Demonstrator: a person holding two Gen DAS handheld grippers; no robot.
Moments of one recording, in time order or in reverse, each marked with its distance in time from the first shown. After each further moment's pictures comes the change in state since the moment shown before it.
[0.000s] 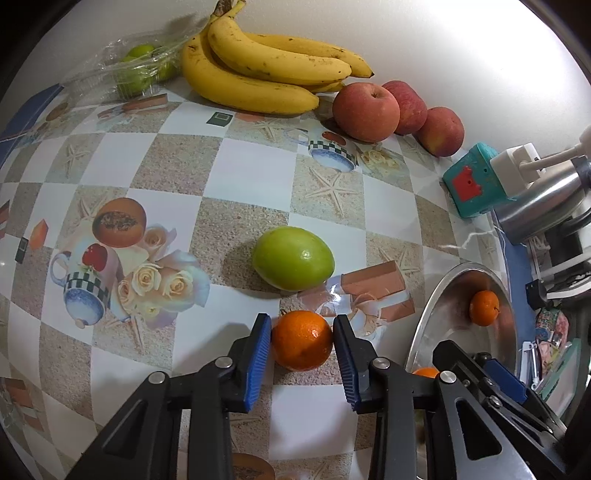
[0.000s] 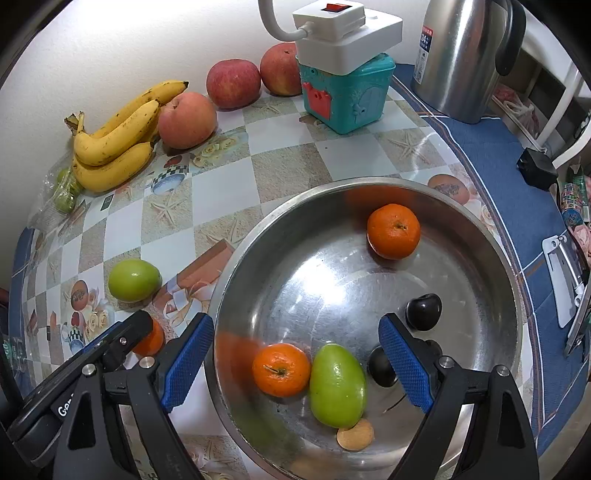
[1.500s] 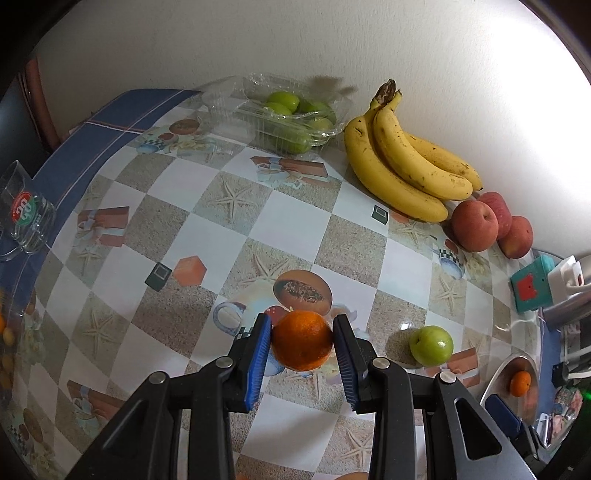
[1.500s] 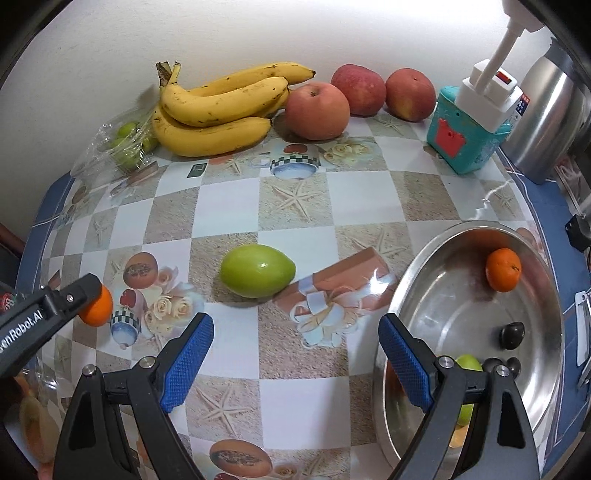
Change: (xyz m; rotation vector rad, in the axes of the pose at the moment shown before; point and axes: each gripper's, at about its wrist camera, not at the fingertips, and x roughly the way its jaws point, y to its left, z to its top) left arm -0.071 0.104 0.018 -0.201 -0.182 0.196; right arm 0.001 0.111 -0.014 -0.198 -0.040 0.067
